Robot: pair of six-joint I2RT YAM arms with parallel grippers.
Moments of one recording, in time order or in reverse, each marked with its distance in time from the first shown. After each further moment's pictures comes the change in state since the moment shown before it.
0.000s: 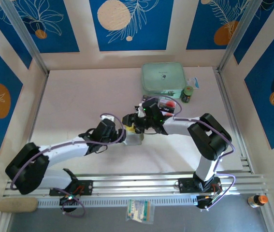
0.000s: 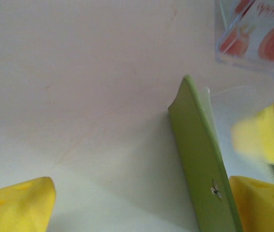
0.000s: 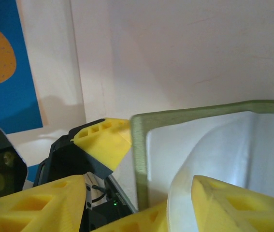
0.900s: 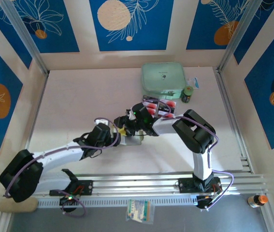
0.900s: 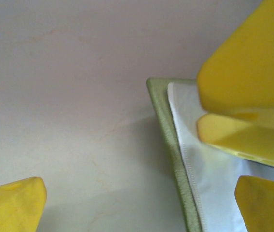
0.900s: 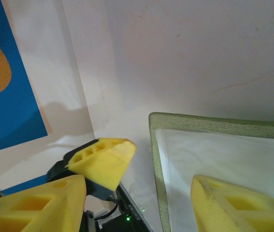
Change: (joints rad) left arm 0.028 -0.054 -0.087 -0.040 -0.042 0.011; right arm 0.077 0.188 0.087 0.142 0.023 0.167
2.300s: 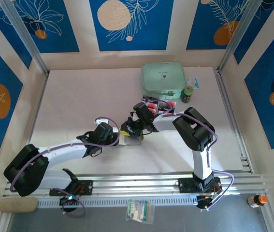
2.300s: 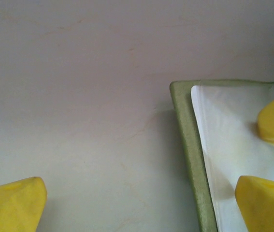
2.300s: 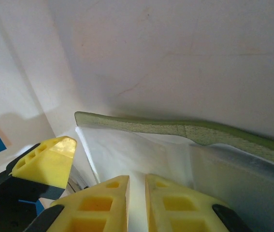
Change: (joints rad) left arm 0.002 0.063 0.044 -0.050 -0.071 -0.007; right arm -0.050 0.027 0.061 -0.296 -0.008 -0.105
